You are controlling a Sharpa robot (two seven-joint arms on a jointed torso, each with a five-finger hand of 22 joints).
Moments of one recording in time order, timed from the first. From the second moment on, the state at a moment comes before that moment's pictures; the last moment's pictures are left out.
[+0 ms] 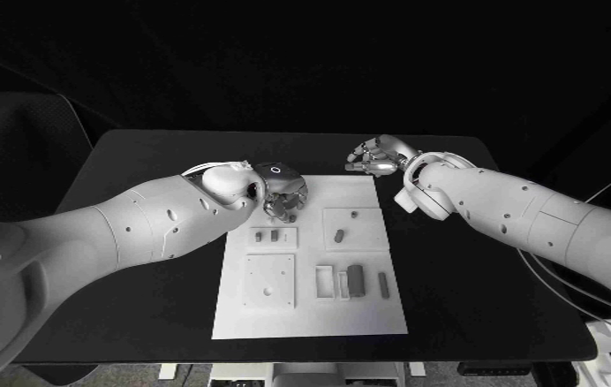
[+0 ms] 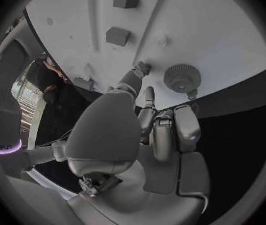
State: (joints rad) left arm 1.30 -0.39 -0.24 1.00 -1.73 -0.16 0.16; left_hand 1.40 -0.13 0.10 -0.09 0.18 0.91 0.04 0.34 0.57 1.35 -0.07 1.52 0.89 1.47 -0.11 1.66 1.31 0.21 1.22 -0.10 1.66 0.76; right arm 1.17 -0.59 0.01 0.99 -0.90 -0.24 0.13; right_hand 1.08 -0.11 0.48 -0.08 0.19 0.76 0.16 0.32 0.46 0.95 0.08 1.16 0.77 1.01 -0.01 1.42 1.07 0.17 0.61 0.03 1.66 0.56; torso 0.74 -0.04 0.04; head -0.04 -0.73
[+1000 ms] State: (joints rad) left arm 1.27 -0.37 -0.24 0.96 -1.73 -0.16 0.16; left_hand 1.39 -0.10 0.13 -0.07 0.18 0.92 0.04 0.34 0.57 1.35 -0.07 1.53 0.90 1.47 -0.11 1.66 1.31 0.22 1.22 -0.09 1.66 0.77; right arm 1.17 -0.59 0.01 0.99 -0.90 -0.24 0.13; right_hand 1.08 -0.11 0.48 -0.08 0.19 0.76 0.16 0.32 0.46 0.95 0.08 1.16 0.77 1.01 -0.01 1.42 1.07 0.17 0.61 0.03 1.66 0.56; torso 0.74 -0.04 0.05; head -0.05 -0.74
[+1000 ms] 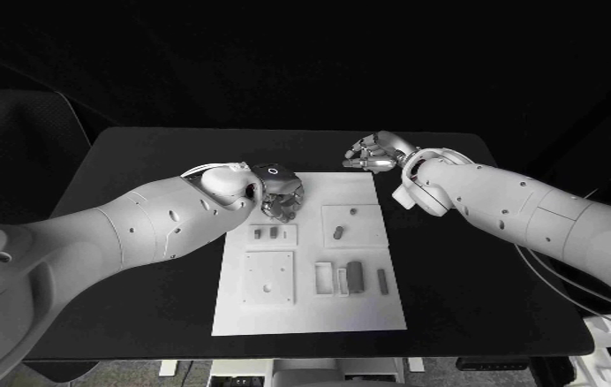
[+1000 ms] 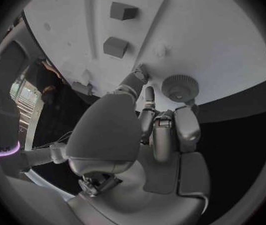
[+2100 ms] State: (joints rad) left arm 1.27 -0.36 -0.24 0.95 -1.73 -0.13 0.16; left_hand 1.37 -0.06 0.15 -0.04 0.18 0.93 0.05 0.34 0.57 1.33 -0.06 1.53 0.92 1.47 -0.11 1.66 1.31 0.22 1.22 -0.09 1.66 0.78; right arm 1.17 -0.59 0.01 0.99 -0.90 -0.24 0.13; right_hand 1.07 -0.10 0.48 -0.08 0.19 0.76 0.16 0.32 0.46 0.95 0.08 1.16 0.77 1.01 -0.01 1.42 1.07 0.17 0.61 0.03 1.66 0.56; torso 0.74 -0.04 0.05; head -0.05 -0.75
